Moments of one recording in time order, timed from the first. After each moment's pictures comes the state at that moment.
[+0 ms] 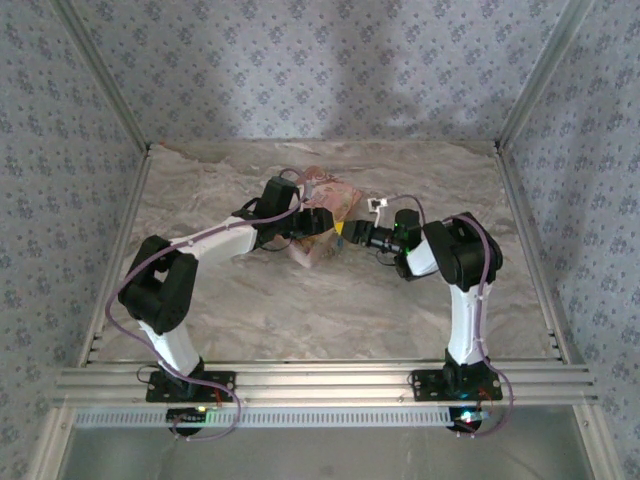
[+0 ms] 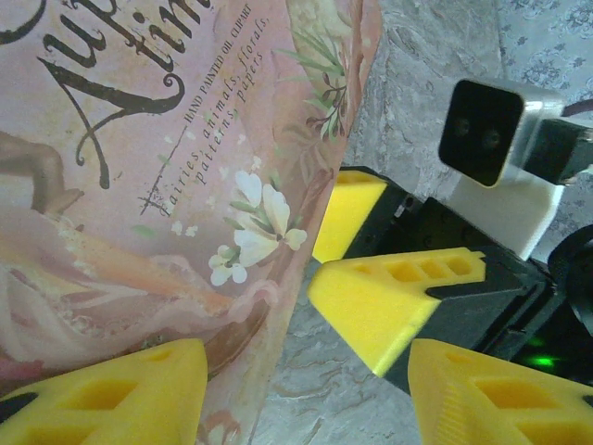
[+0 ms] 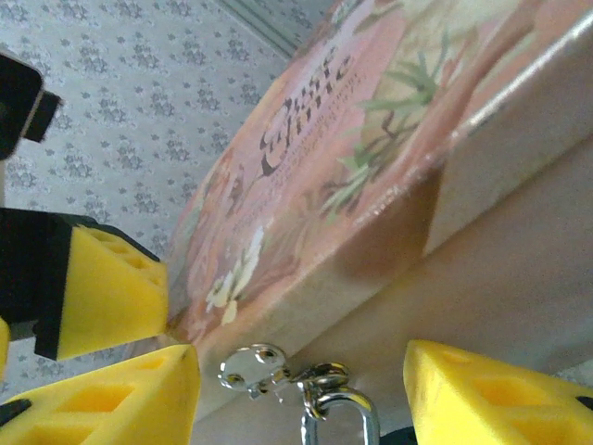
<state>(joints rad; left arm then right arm) -0.58 1.75 1.14 -0.11 0.40 -0.73 0.31 2.09 0.75 1.17 -0.80 0.74</state>
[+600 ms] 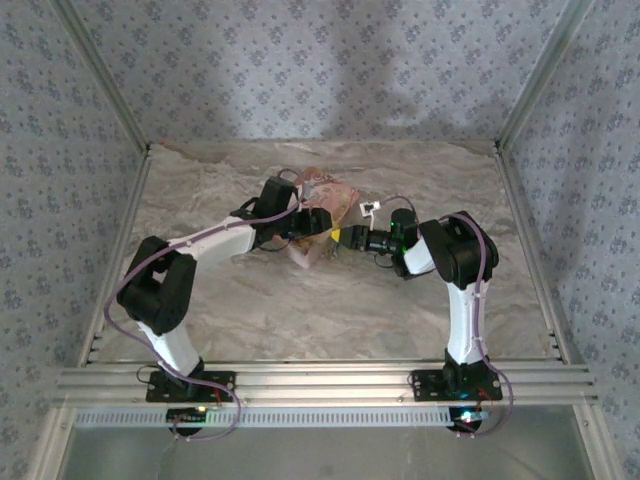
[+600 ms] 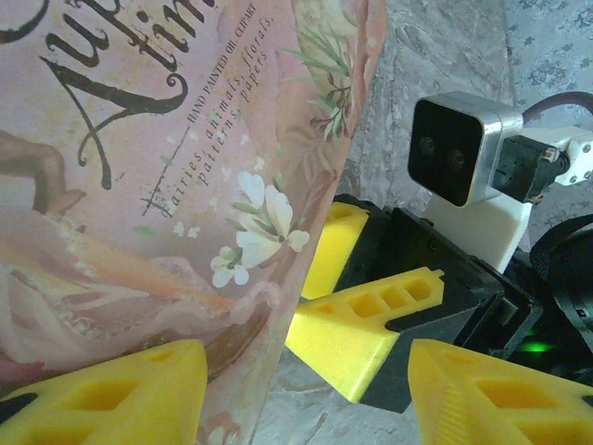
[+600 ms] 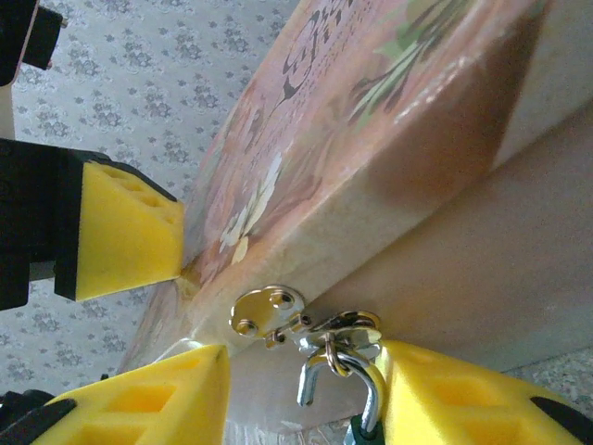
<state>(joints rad) -0.58 1.75 1.14 -0.13 0.40 -0.73 0.32 2.12 0.77 1.12 -0.93 0.75</state>
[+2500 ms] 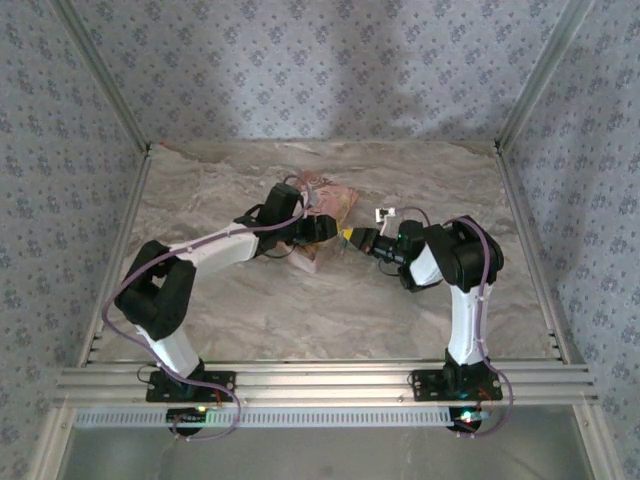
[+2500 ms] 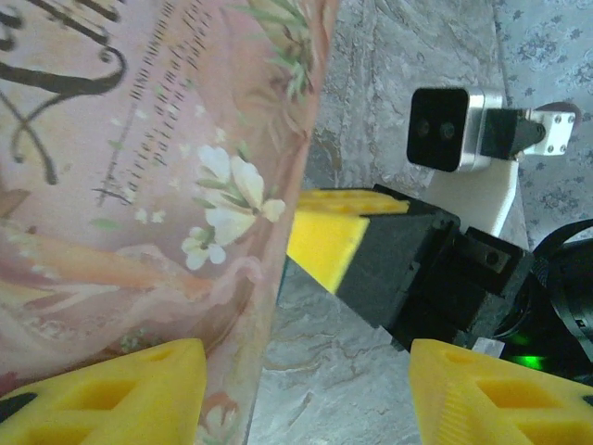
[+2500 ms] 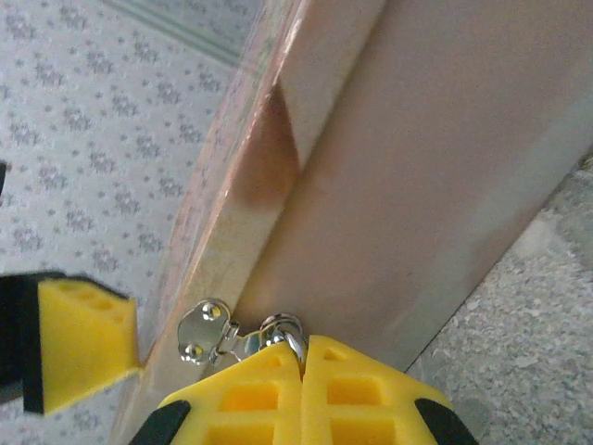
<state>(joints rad) -0.64 1.72 1.10 -0.10 0.38 -0.74 0.31 2.08 0.63 1.27 -0.67 0.95</state>
